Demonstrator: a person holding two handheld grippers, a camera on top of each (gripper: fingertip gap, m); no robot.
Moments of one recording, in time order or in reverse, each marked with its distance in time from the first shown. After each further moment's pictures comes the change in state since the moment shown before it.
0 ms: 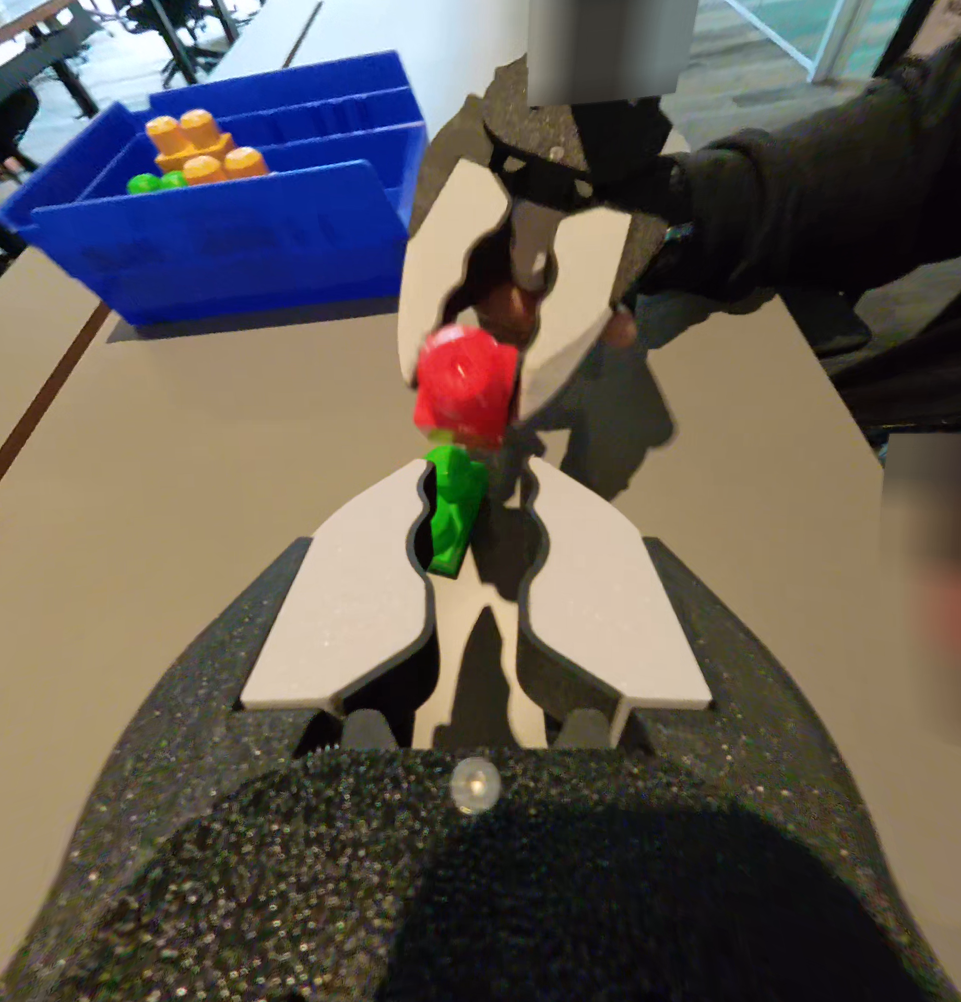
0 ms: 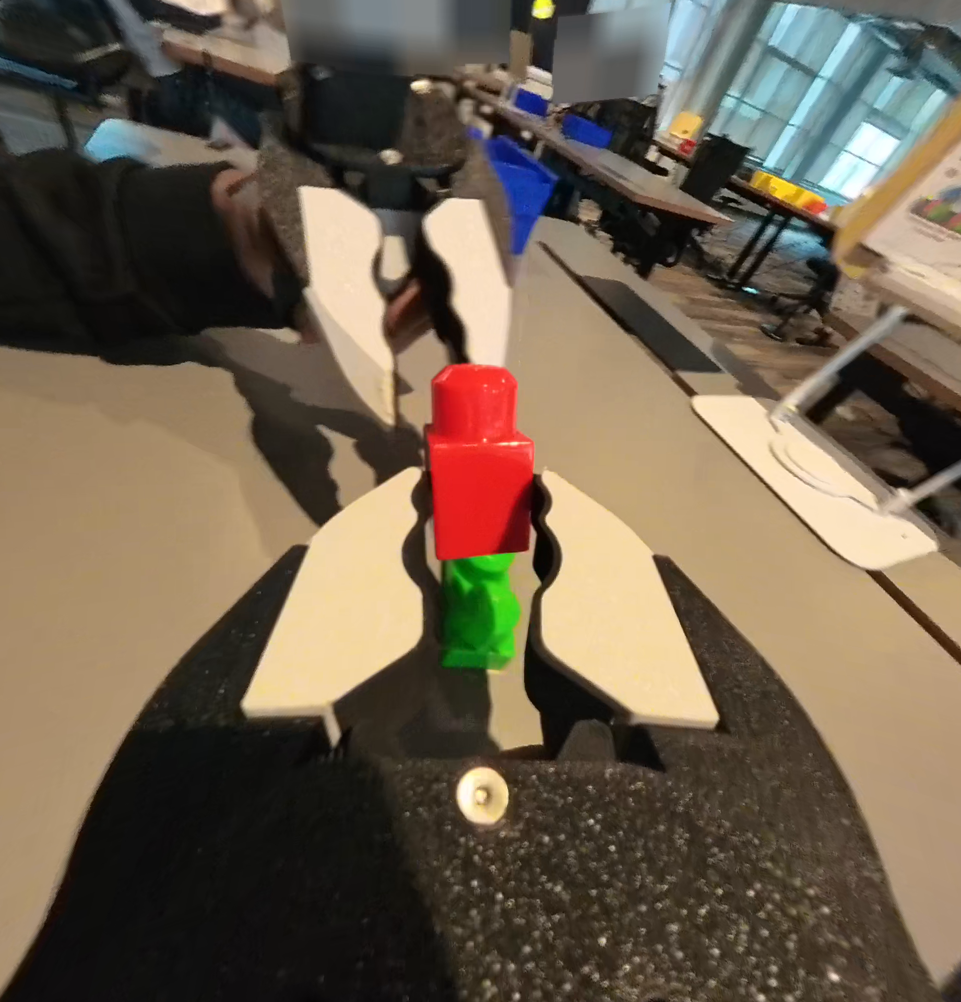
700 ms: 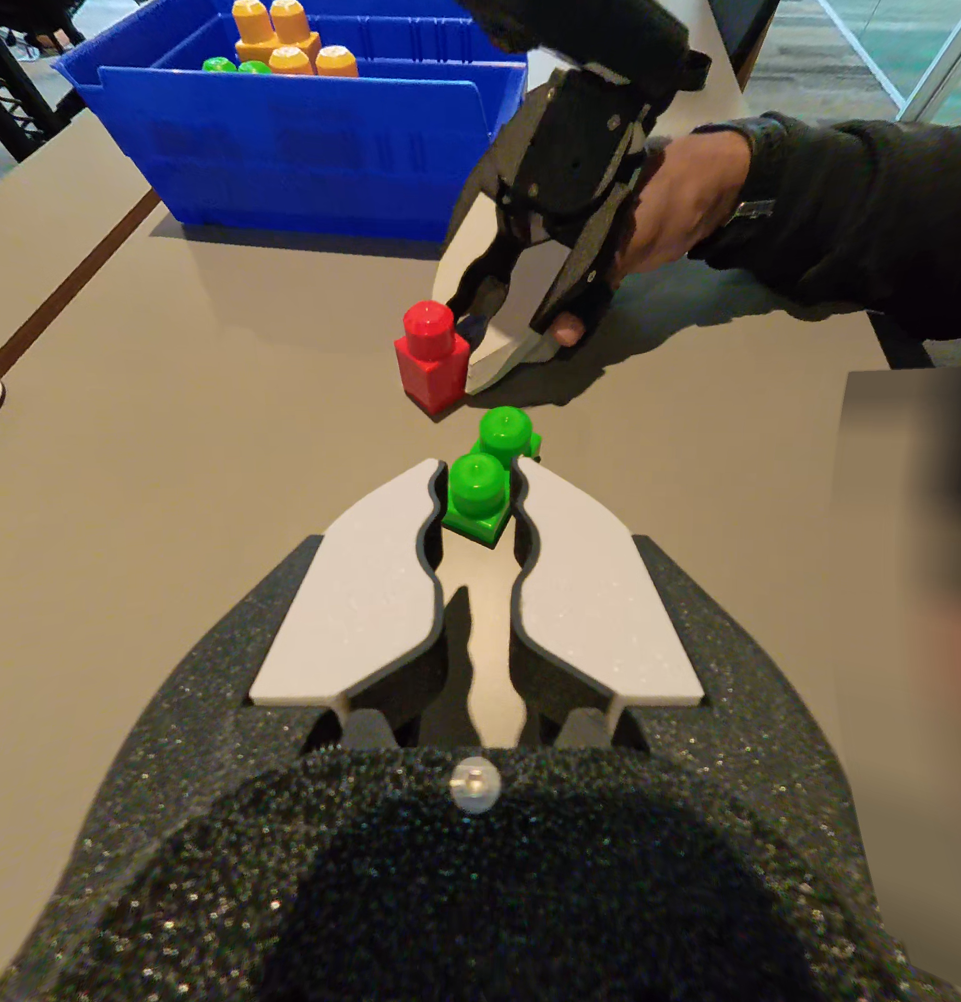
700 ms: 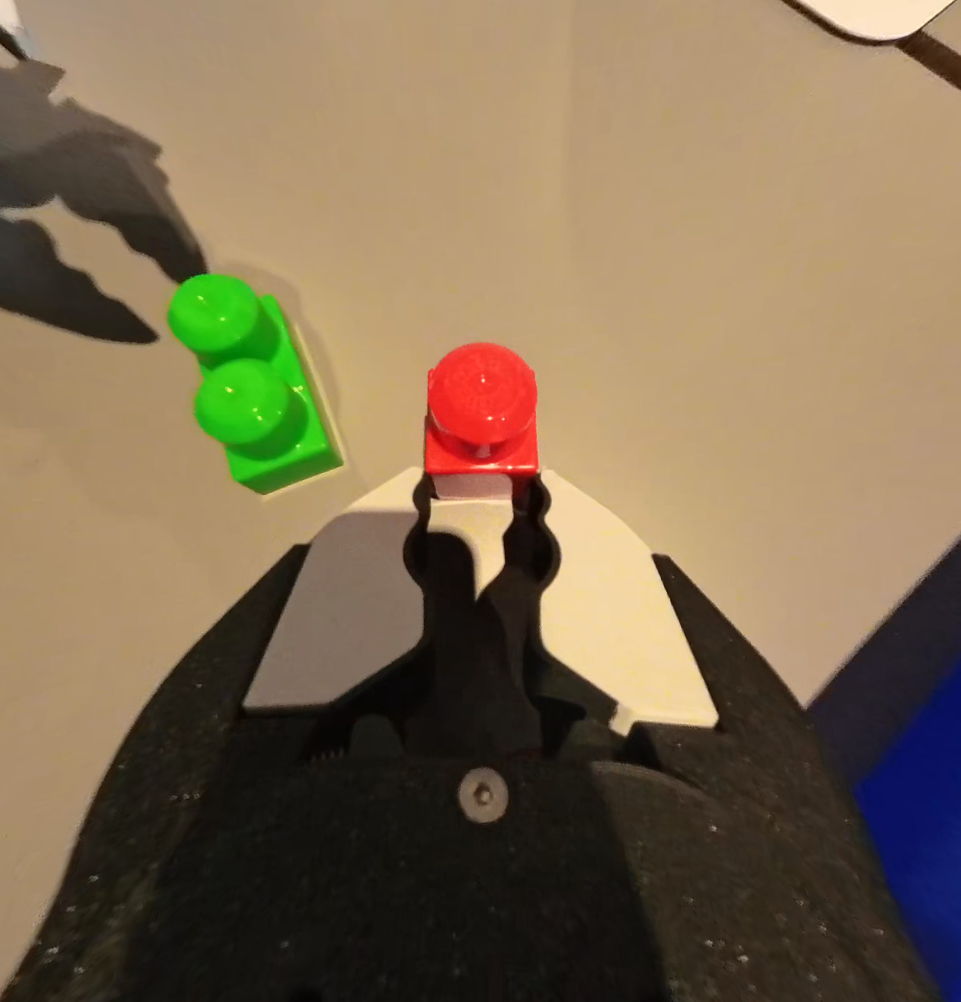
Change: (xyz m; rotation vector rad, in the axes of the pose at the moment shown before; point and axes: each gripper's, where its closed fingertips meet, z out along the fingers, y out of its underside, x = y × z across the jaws) left arm -0.027 0.022 0.001 -0.041 -0.090 -0.161; right arm 0.057 0.125 -0.022 -0.550 0.192 0.397
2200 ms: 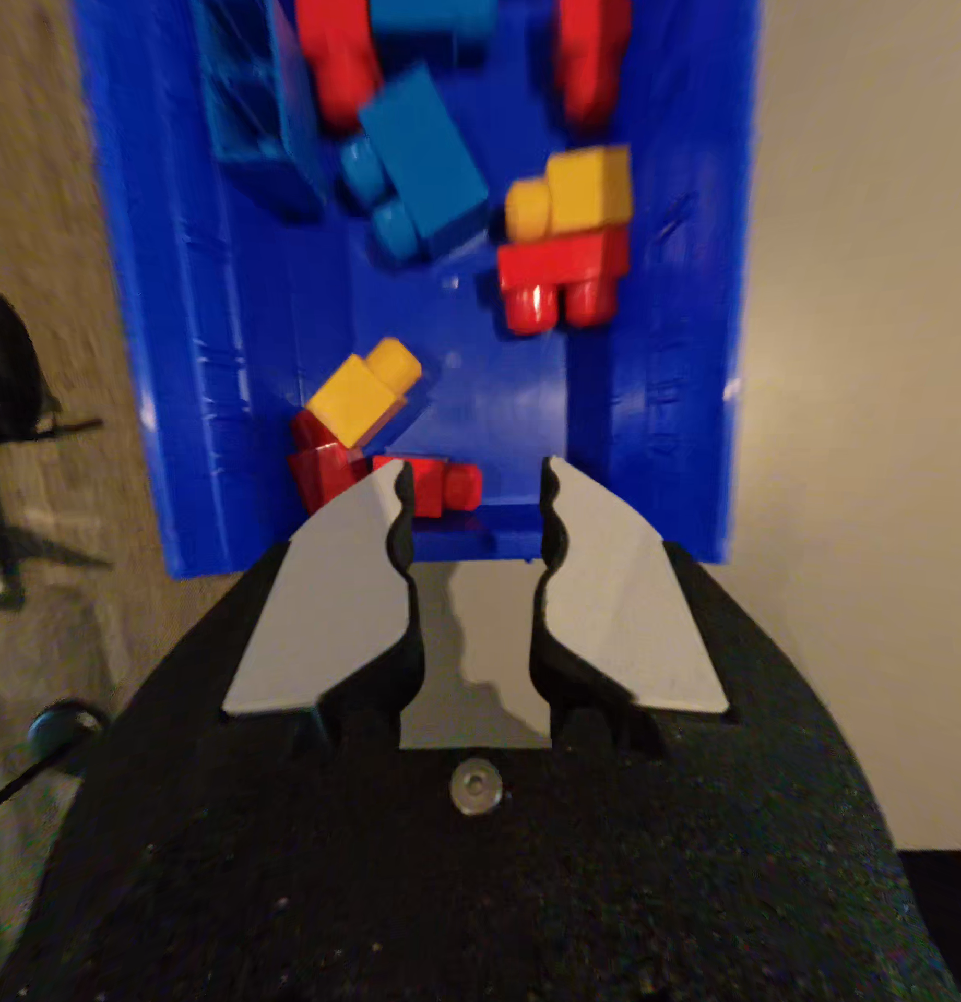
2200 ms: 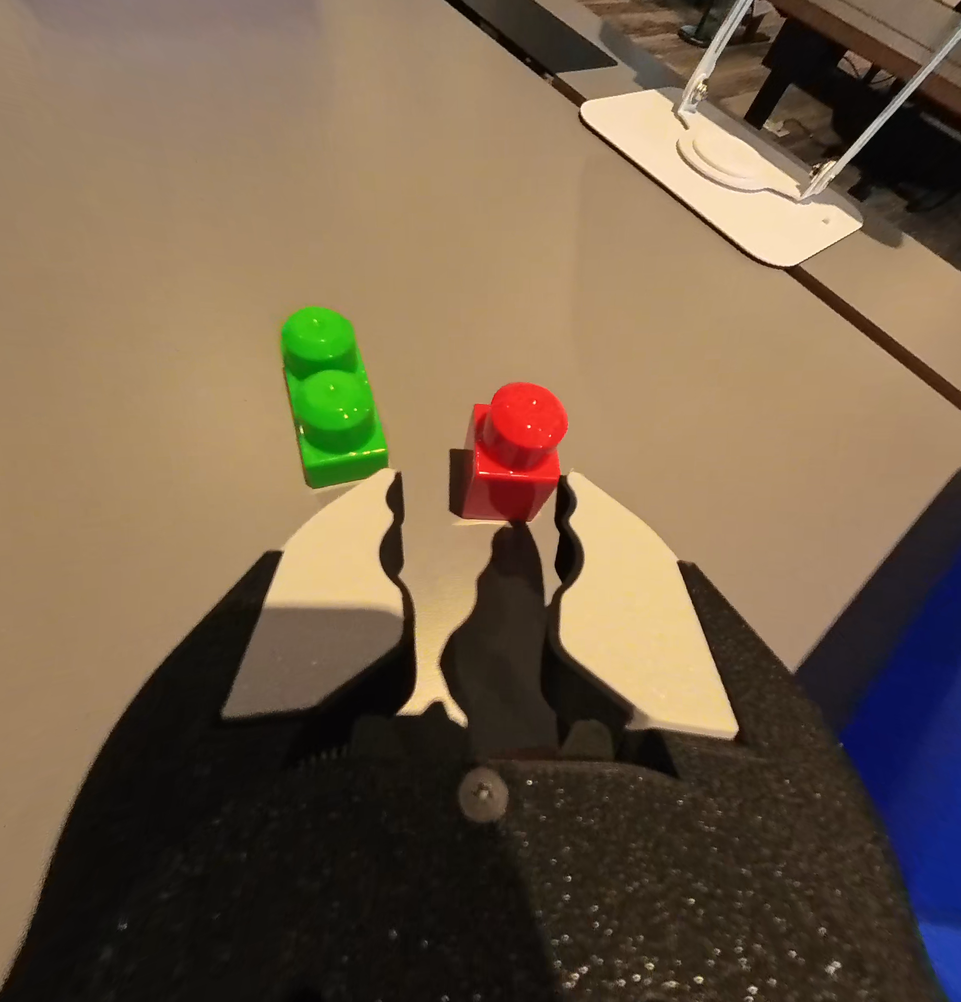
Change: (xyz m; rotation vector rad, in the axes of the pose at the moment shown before) left arm -0.125 0.244 -0.504 -0.596 -0.955 -1.048; right arm -0.015 -0.016 -0.026 0.228 0.049 -0.172
